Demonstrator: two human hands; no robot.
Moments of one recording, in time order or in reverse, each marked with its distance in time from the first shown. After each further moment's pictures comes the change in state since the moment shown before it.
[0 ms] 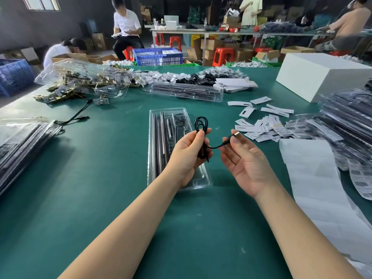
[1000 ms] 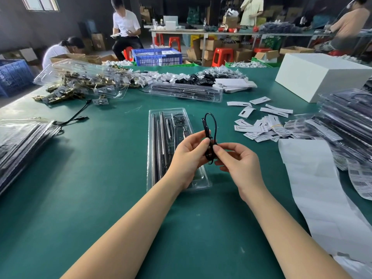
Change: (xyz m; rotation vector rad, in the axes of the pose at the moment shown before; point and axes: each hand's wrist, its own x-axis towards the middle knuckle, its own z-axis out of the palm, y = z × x) left_hand -0.005 -0.007 0.001 0.115 -0.026 0.029; right_hand -0.005 0.019 0.002 -0.662 0.191 -0.279
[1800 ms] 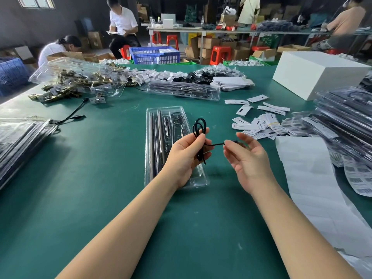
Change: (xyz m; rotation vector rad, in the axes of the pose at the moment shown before) left_hand 0.000 0.001 -0.004 -0.155 -0.038 -0.042; right_hand 0.012 -0.008 -0.013 0.530 0.092 0.207
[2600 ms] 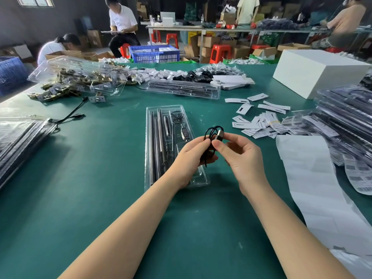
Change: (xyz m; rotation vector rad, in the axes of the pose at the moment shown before) left_hand -0.006 -0.002 0.007 0.263 -0.109 0.016; right_hand -0.013 0.007 0.008 -0.502 -0.088 -0.282
